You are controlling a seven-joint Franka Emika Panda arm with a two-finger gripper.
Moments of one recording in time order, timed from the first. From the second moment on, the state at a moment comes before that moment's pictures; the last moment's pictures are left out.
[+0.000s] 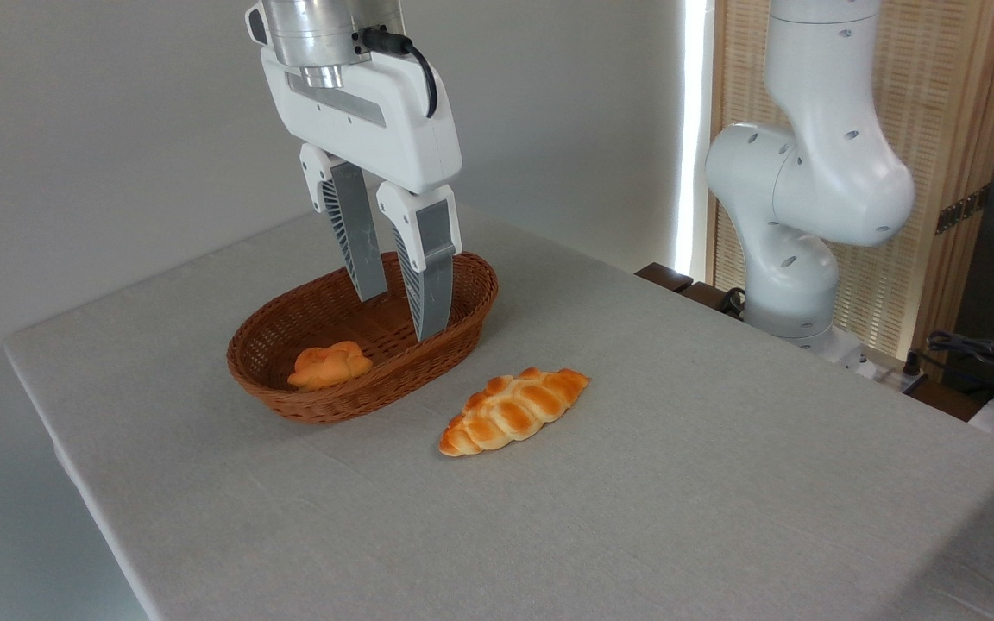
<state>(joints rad) -0.03 -0.02 0.00 -1.61 0.00 1.60 0.78</state>
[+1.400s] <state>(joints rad) -0.03 -0.03 -0.05 -1.65 0.00 1.62 0.77</state>
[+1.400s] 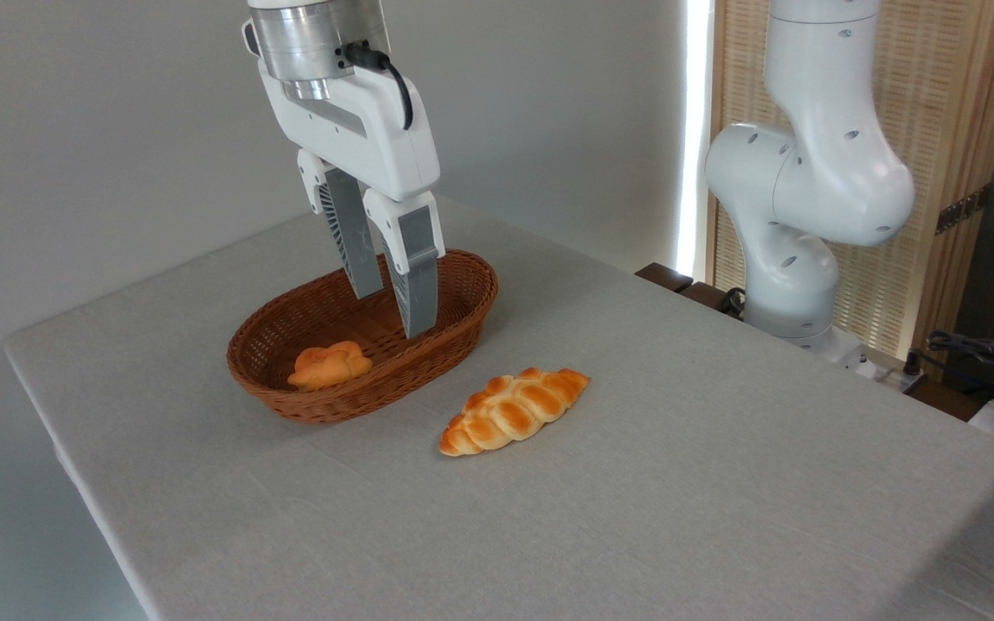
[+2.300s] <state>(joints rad) -0.03 -0.27 -0.08 -2.27 -0.09 1.96 0.79</state>
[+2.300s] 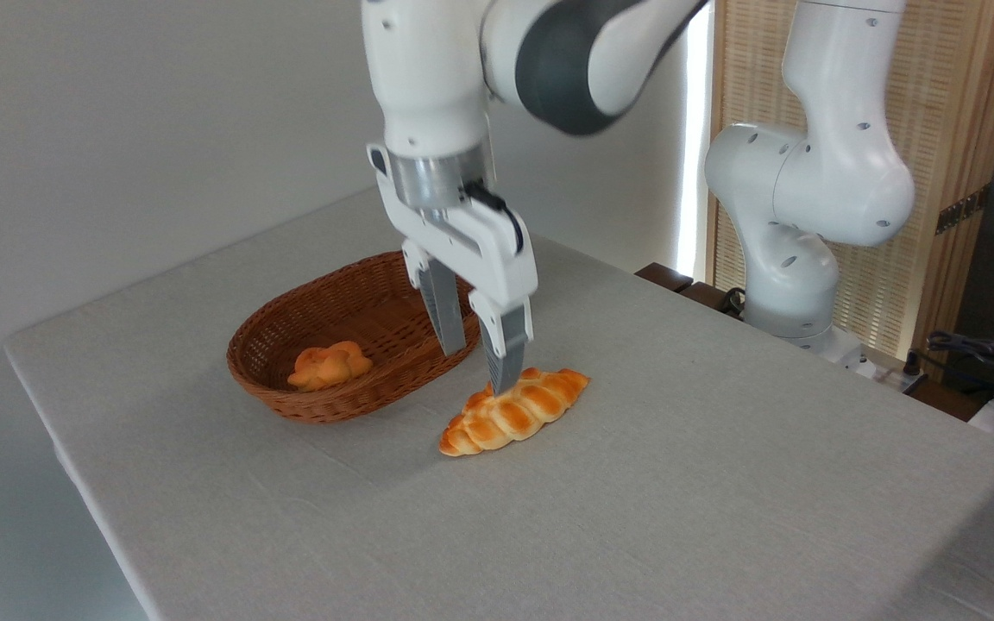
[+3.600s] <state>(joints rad) -0.03 -0.22 -0.09 -2.37 -0.07 2.03 0.84</state>
